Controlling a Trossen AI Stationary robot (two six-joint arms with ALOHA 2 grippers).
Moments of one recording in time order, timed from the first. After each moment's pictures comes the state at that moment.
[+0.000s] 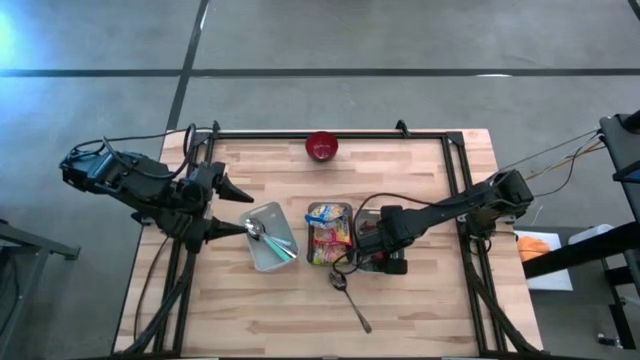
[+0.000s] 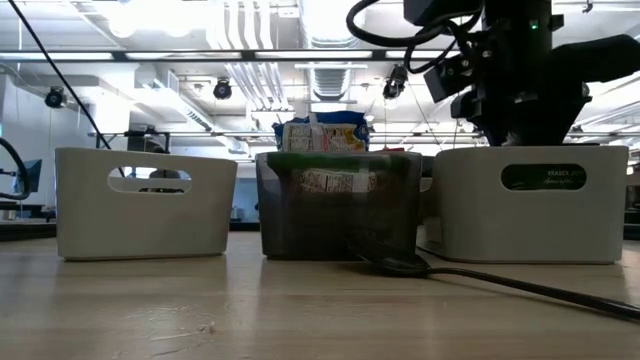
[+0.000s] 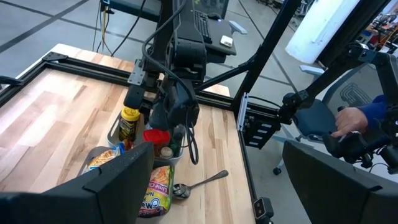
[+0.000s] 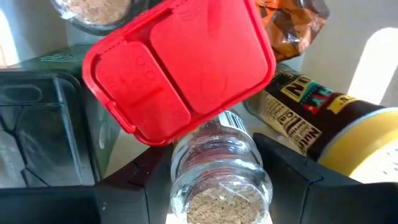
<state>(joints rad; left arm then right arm) -0.38 1.03 1.46 -0.79 -0.23 -0.42 0.26 1.72 1.23 -1.16 0.12 0.31</state>
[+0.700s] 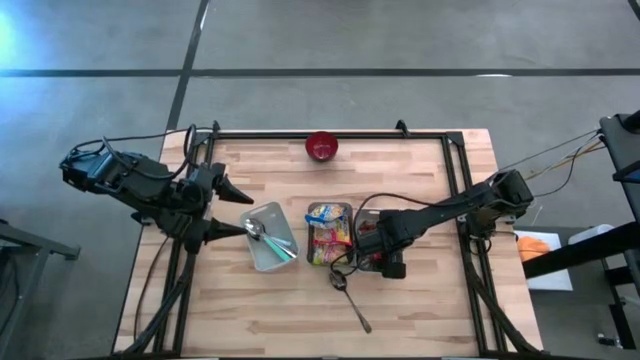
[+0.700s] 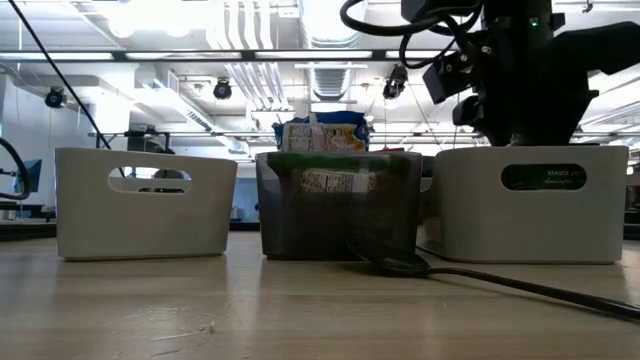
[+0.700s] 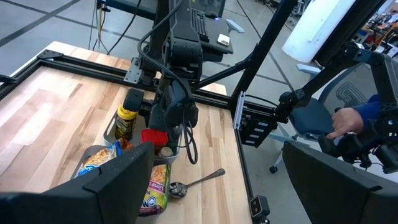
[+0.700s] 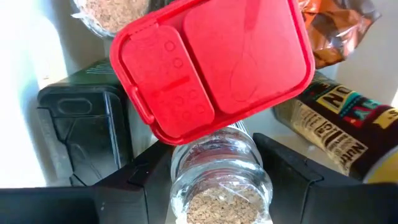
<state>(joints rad) -0.39 1.03 1.46 -0.79 -0.22 -0.43 0.26 1.72 1.22 -1.11 0.03 0.33</state>
